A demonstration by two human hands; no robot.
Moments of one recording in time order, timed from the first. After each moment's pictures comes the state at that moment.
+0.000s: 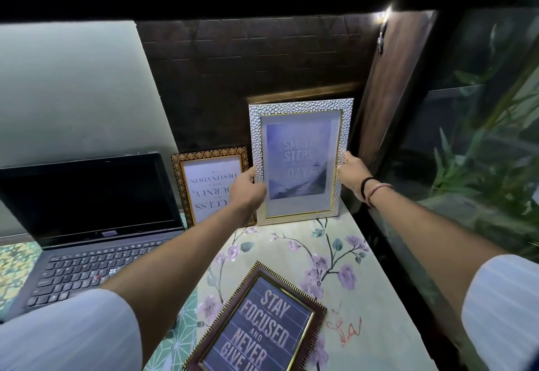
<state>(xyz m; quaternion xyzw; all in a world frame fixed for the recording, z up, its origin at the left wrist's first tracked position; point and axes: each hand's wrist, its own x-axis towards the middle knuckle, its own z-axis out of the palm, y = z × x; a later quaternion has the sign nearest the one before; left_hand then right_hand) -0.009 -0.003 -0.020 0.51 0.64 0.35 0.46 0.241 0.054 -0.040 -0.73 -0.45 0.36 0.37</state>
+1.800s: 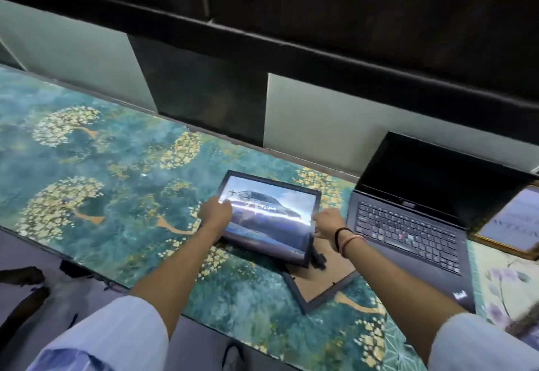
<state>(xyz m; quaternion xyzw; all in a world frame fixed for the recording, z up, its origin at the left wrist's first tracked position) -0.818 -0.260 -0.124 0.19 0.89 0.28 0.30 -0.554 -0.151 -0.105 -0.67 -0.56 0.49 0.05</state>
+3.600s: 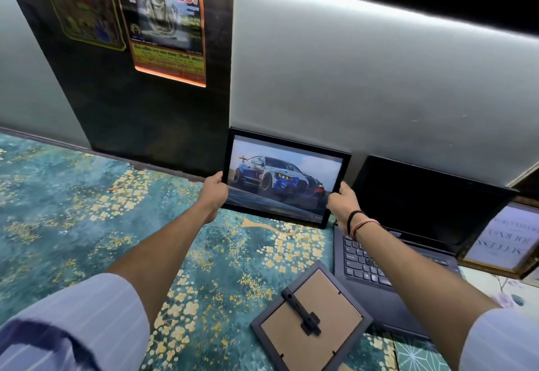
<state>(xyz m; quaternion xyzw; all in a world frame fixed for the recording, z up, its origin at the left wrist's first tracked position) -0.882 -0.025 -0.215 0.32 0.69 0.45 0.47 -0.538 0.000 -0.101 -0.65 -0.48 0.49 0.34</state>
